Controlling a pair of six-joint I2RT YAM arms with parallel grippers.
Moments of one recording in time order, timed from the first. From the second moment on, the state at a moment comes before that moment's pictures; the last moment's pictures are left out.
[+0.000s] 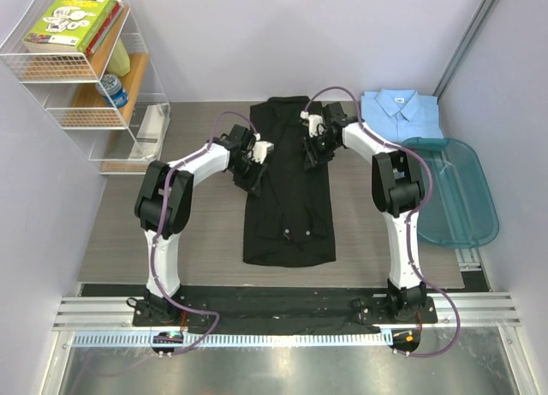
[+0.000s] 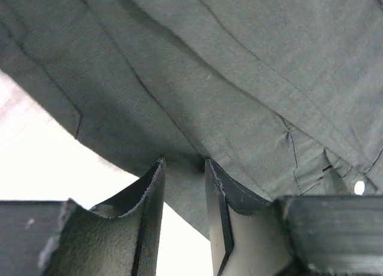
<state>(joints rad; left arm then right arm) -0.42 2.05 1.48 -0.63 0.35 0.10 0.30 2.27 1.81 -0.67 -0.43 -0.13</state>
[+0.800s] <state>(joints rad) -0.38 1.31 1.51 -0.58 0.57 0.39 0.27 1.57 1.78 -0.55 -0.44 -0.38</state>
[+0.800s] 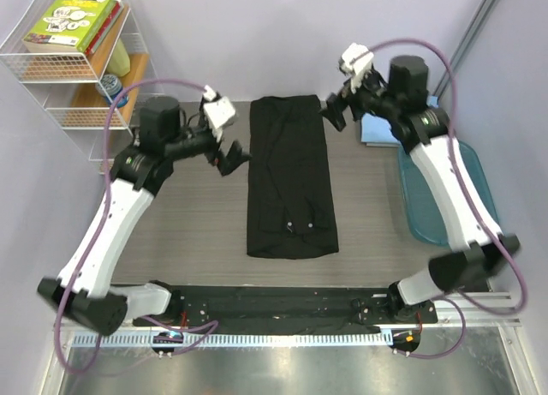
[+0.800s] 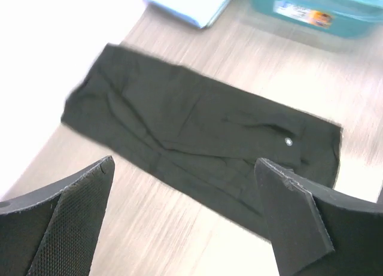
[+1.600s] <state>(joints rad) -0.86 1.09 0.34 0.01 0.25 0.95 0.50 0.89 0.33 -0.37 -0.50 -1.27</state>
